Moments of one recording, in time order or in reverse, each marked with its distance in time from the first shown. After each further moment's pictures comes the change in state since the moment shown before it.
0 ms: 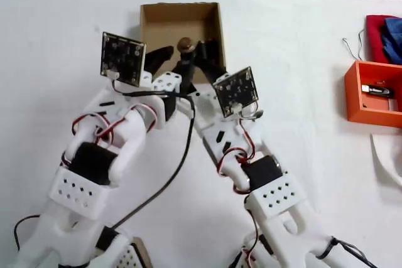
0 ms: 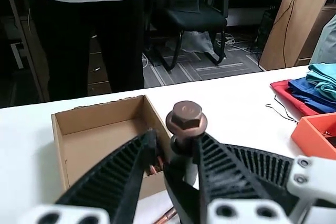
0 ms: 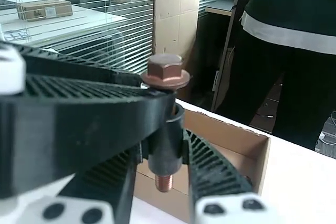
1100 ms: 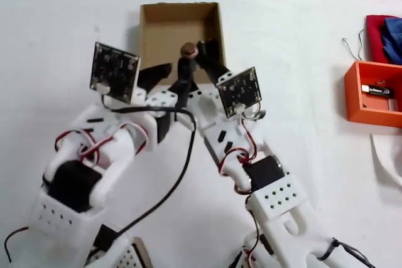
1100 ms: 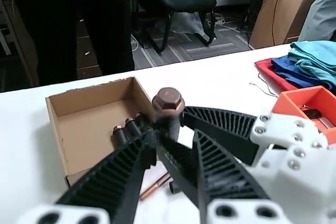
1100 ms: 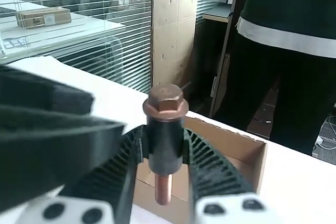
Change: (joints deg) left arm 2.5 -7.8 -6.3 17.3 -0.2; right arm 0.3 -0.4 -0.1 0.0 0.0
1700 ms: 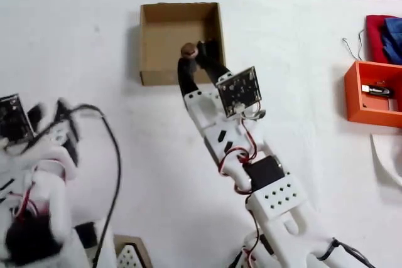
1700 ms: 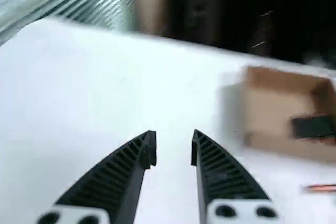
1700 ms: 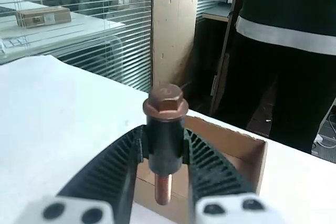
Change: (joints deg) left arm -48.1 -19.3 11.6 17.8 -8.2; right arm 0.6 0.0 -1.0 2.0 0.0
